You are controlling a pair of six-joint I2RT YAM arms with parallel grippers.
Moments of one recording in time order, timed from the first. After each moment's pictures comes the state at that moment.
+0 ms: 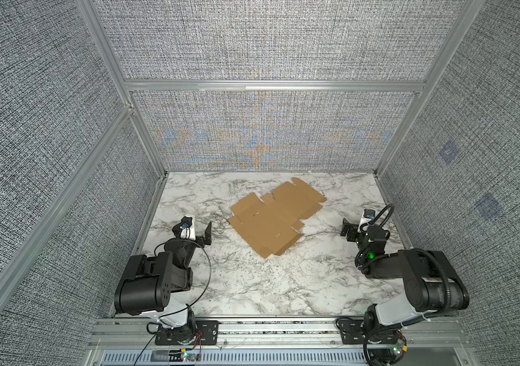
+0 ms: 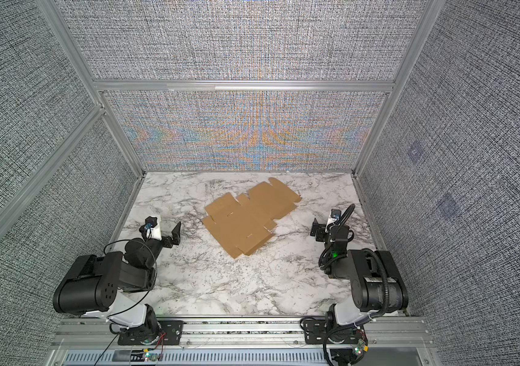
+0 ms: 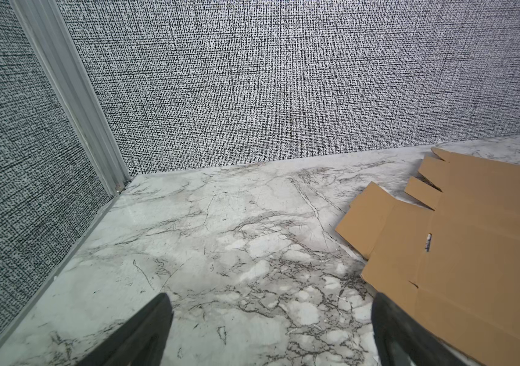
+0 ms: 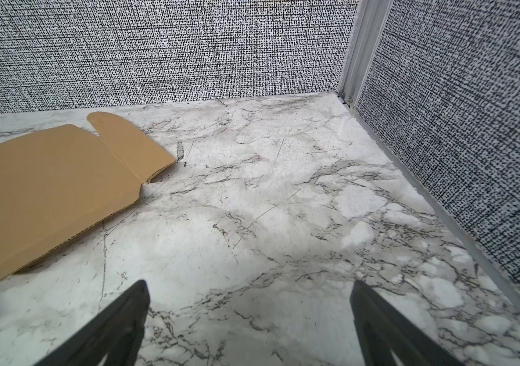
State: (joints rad) left arm 0.08 1.56 0.17 1.29 0.29 0.06; right arm -0.03 1.55 0.31 0.94 0.09 0.04
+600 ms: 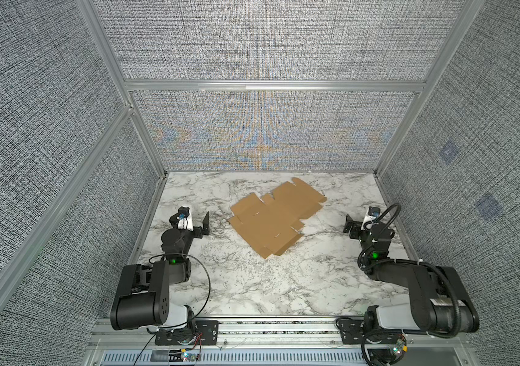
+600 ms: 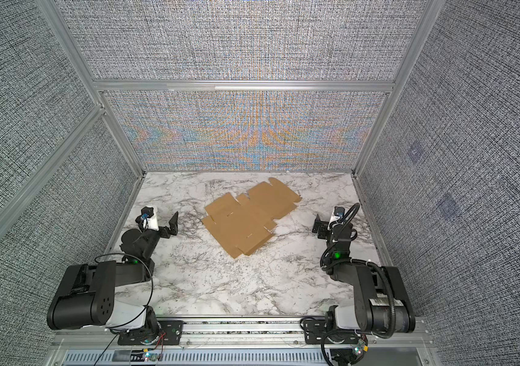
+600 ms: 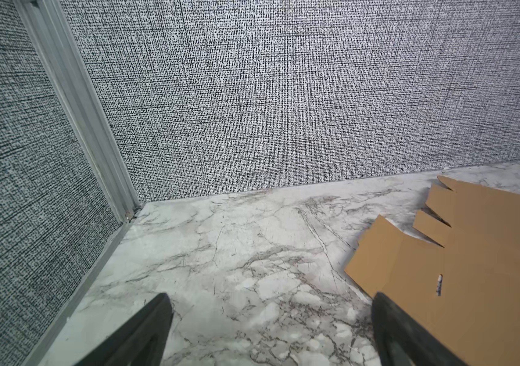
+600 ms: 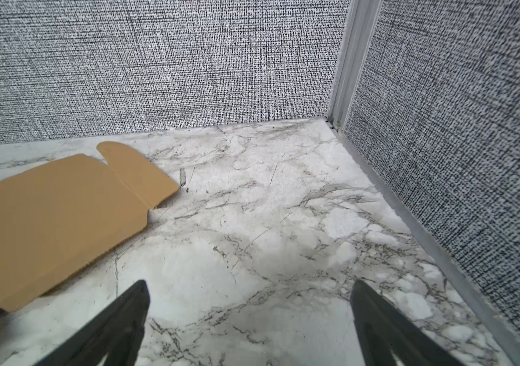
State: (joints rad) left arm 0.08 1.45 0.34 1.04 0.28 0.06; right arm -0.03 1.37 0.36 0.77 0.12 0.06
